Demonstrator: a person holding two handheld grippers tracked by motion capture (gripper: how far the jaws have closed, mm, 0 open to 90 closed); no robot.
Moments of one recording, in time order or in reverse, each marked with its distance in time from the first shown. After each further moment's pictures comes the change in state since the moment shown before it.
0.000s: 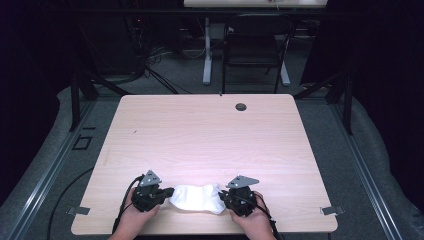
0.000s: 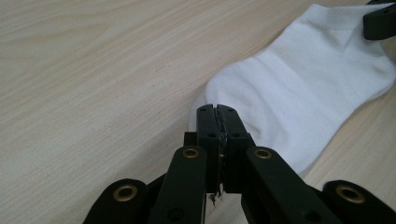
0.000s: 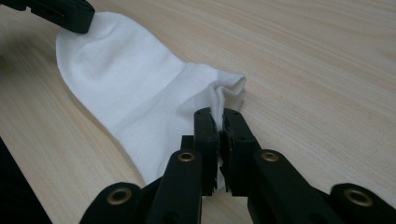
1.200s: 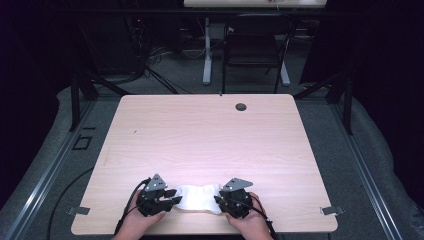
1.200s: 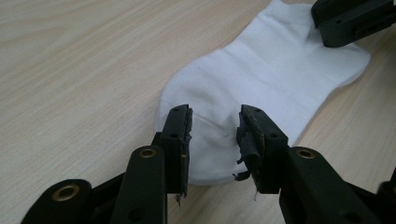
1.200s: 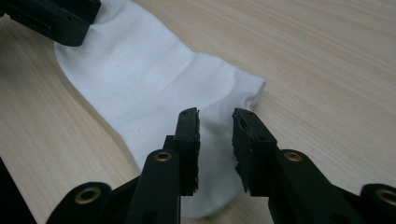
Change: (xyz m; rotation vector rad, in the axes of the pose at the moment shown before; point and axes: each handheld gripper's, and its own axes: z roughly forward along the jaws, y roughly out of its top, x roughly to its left) left arm -0.013 -0.003 0.007 0.009 -0.053 0.070; right arm 0.007 -0.004 0.011 0.028 -0.009 -0.055
